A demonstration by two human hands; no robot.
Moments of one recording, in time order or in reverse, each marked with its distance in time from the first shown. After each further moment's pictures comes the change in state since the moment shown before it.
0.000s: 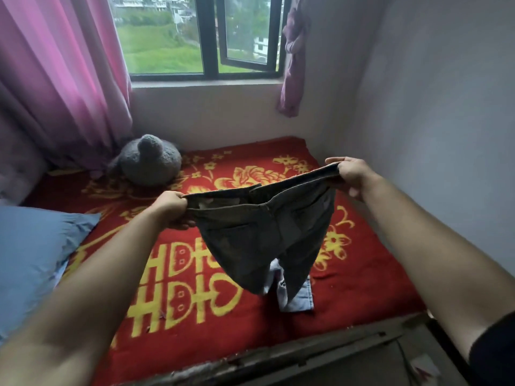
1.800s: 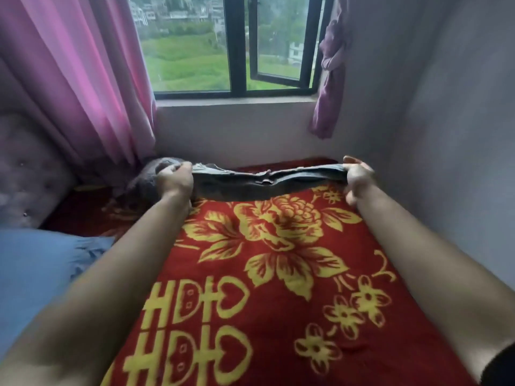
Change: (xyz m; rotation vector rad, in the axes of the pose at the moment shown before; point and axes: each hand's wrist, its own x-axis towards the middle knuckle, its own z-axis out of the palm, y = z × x) left_hand 0.163 0.159 -0.024 -0.639 0.633 0.124; right_hand 0.202 -0.075 0.098 0.371 0.052 -0.062
